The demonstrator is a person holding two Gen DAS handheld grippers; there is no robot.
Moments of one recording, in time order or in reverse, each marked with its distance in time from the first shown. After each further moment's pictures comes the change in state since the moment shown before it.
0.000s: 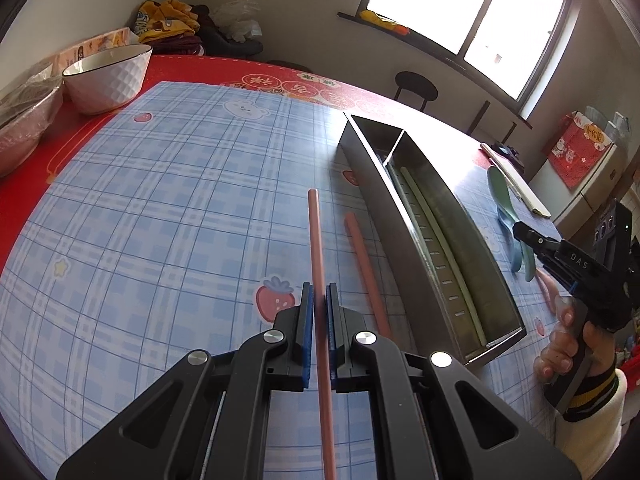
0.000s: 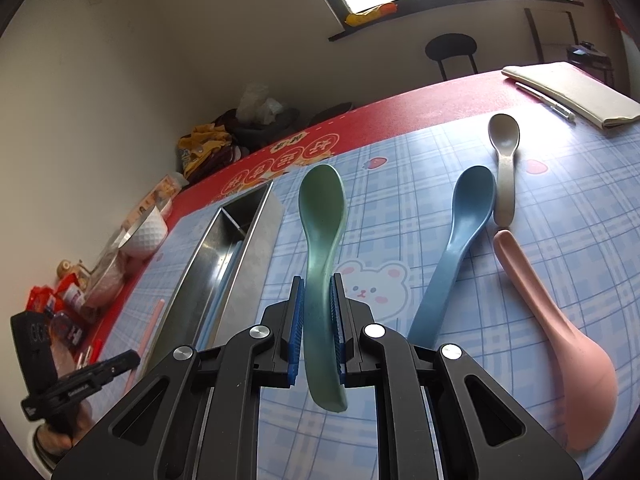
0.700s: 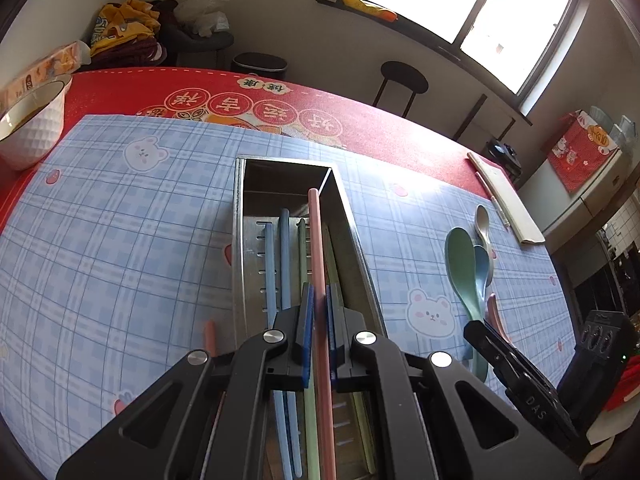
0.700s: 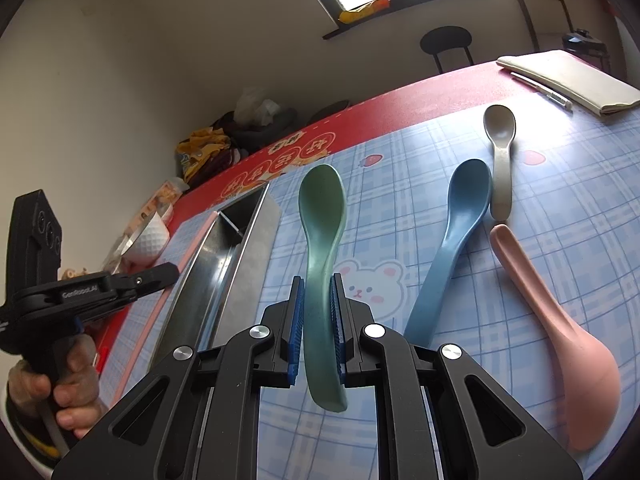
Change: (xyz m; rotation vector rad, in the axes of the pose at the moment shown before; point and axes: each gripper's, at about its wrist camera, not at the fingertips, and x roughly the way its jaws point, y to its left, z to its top) left arm 0.074 -0.104 0.088 0.003 0.079 0.015; right arm 0.002 -0.007 0.001 0.039 0.007 0.015
